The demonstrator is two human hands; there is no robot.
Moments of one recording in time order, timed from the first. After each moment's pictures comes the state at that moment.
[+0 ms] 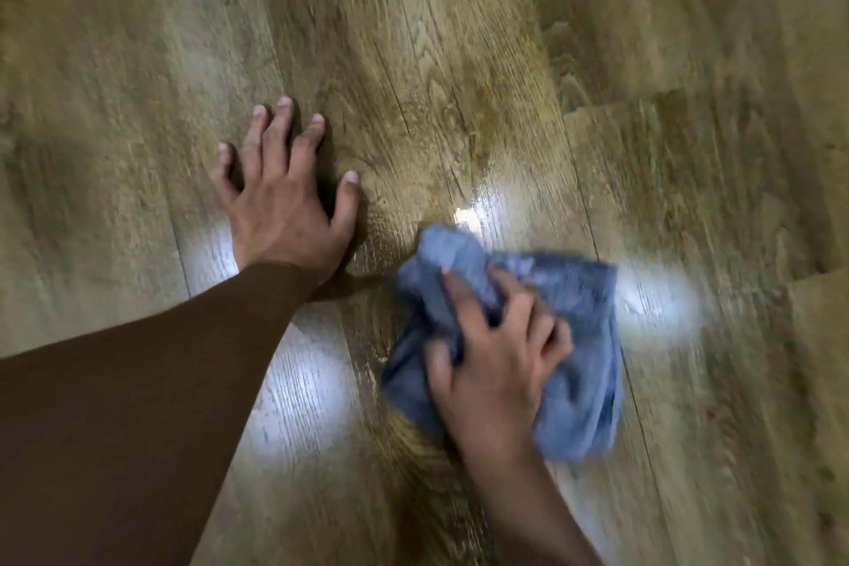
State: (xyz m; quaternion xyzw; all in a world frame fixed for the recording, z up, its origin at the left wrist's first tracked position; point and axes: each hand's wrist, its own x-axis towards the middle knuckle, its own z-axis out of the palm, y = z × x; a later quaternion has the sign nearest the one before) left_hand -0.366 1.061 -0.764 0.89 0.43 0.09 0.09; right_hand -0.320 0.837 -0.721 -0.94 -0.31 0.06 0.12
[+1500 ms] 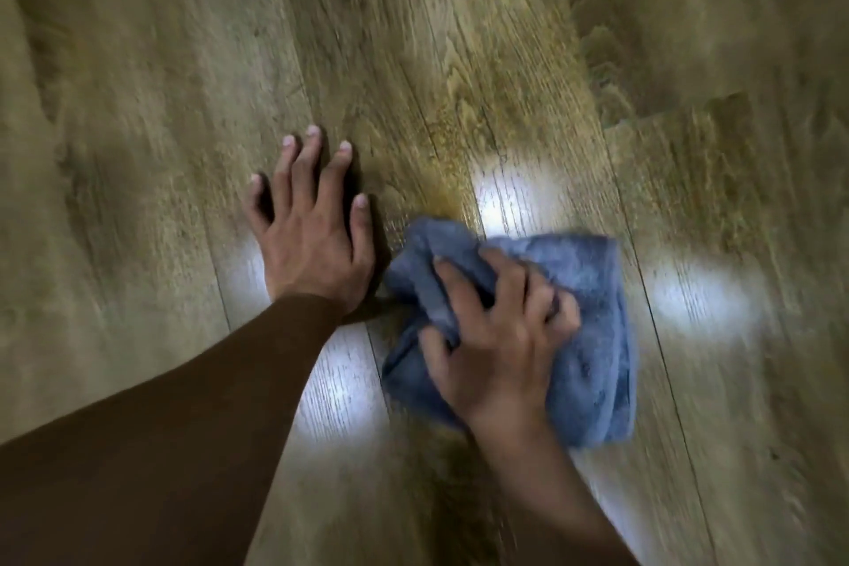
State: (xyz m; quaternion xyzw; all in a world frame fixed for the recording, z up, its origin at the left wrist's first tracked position) left_hand -0.367 1.060 -0.758 0.90 0.42 0.08 0.09; right_hand -0.296 0.882 -0.724 -0.92 -0.38 0.06 0.12
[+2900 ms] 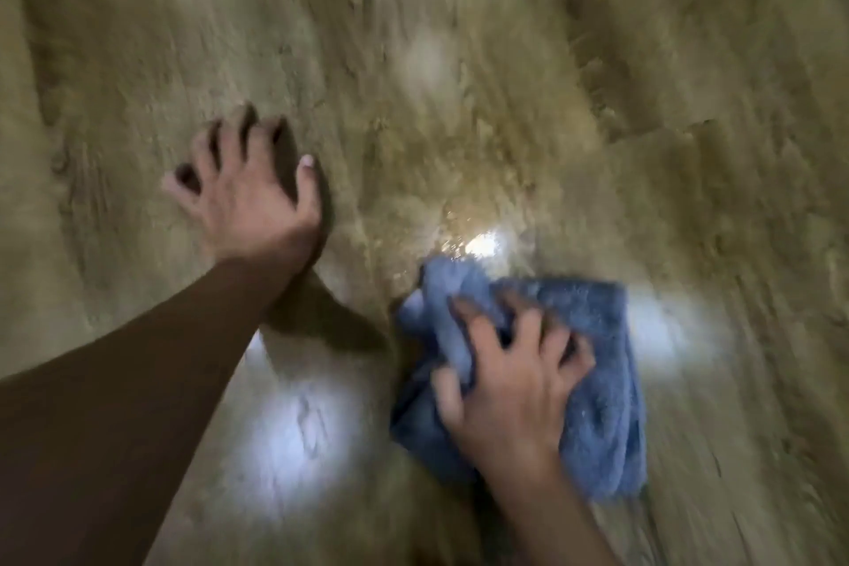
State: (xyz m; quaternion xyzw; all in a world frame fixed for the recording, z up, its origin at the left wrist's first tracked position) left_hand -0.386 1.140 -0.758 0.86 0.50 0.10 0.09; right_hand -0.337 0.877 -0.734 -0.93 -0.34 0.02 0.10
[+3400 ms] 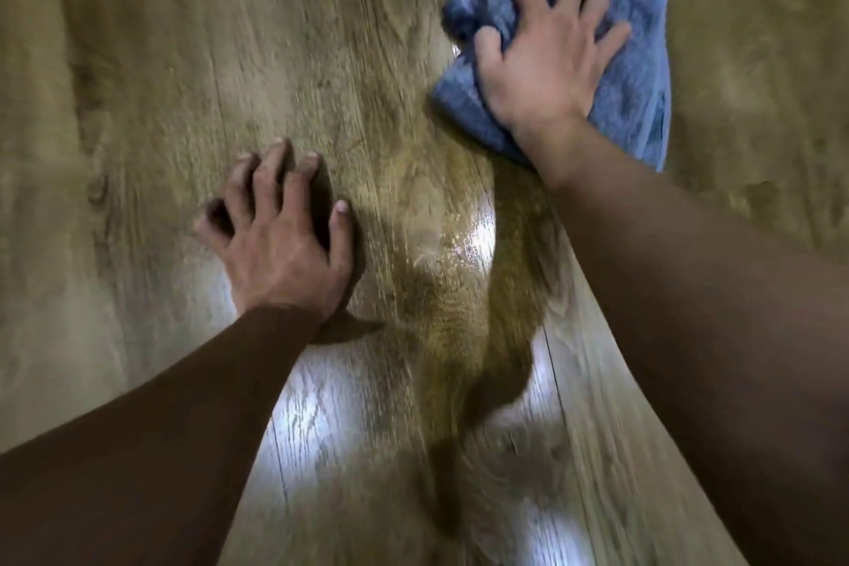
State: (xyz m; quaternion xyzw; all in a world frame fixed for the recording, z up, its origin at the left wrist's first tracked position) left_hand -0.388 1.138 -0.760 0.87 0.48 0.09 0.08; right_hand -0.105 1.112 -0.730 -0.94 -0.32 -0.03 0.09
